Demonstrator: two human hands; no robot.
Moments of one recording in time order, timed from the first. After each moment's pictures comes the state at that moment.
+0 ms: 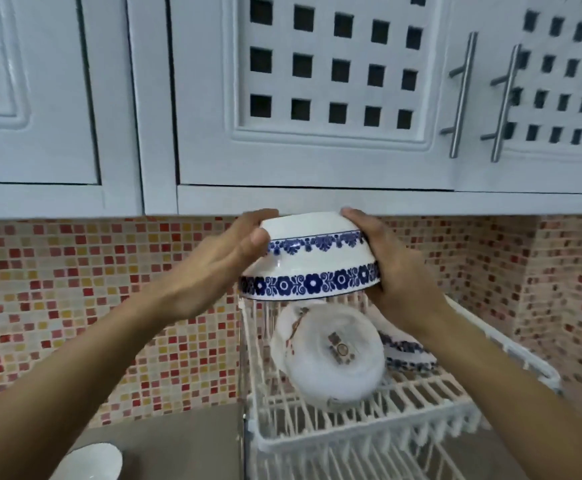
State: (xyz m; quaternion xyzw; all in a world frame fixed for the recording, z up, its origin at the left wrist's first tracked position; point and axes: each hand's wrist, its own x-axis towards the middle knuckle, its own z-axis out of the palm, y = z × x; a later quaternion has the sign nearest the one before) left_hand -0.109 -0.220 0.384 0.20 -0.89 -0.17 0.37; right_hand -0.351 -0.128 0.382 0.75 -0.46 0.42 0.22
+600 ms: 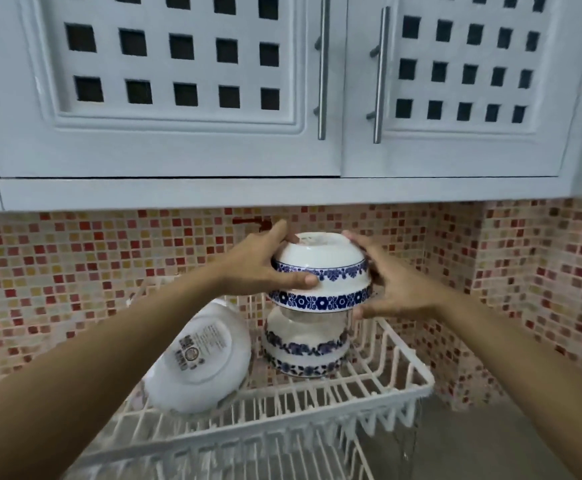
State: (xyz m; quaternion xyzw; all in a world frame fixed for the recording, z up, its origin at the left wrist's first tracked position) left_hand -0.352 -0.211 0.392 0.29 -0.91 -0.13 0.26; right_hand -0.587 -0.128 0.360 0.78 -0.56 0.25 -0.07
